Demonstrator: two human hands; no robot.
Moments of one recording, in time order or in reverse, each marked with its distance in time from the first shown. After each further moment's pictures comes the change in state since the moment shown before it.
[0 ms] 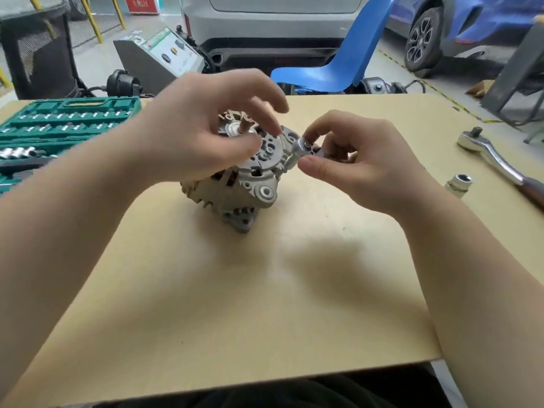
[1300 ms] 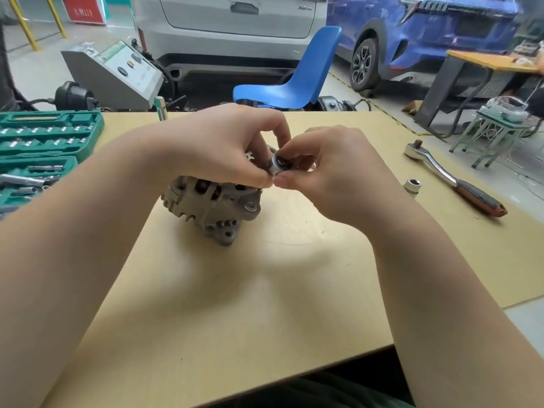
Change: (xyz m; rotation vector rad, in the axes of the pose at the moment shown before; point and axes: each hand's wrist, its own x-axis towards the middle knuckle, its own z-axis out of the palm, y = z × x) left_hand 0.039 -0.006 0.012 0.004 -0.345 -0.092; right_hand -0.005 -0.070 0.011 -0.363 0.054 0.253
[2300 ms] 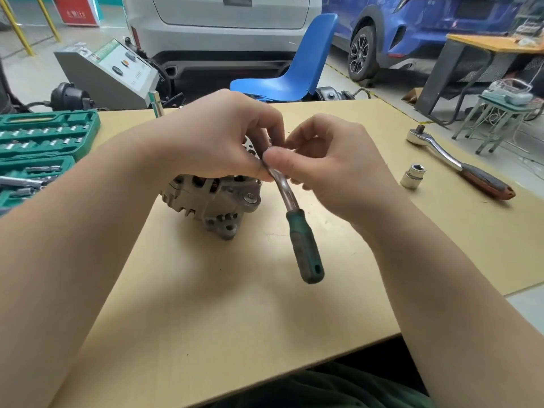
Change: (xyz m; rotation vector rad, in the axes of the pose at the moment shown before) left_hand 0.004 -0.016 0.010 0.026 0.115 0.120; right_hand -0.010 0.009 0.020 0.378 0.114 0.159
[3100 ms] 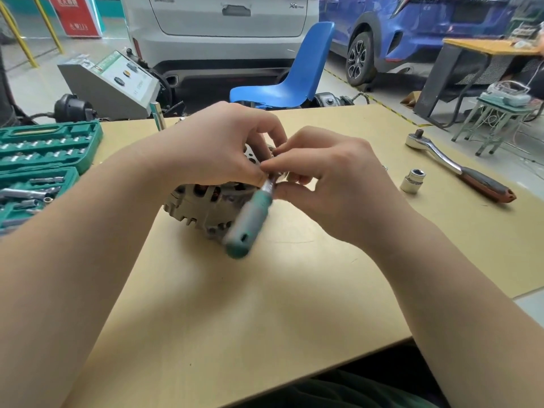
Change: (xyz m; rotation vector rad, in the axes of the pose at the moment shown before) left_hand 0.001 0.000 0.000 0.002 -0.002 -0.059; right_hand -0.009 0.004 -0.006 -0.364 -0.012 -0.573
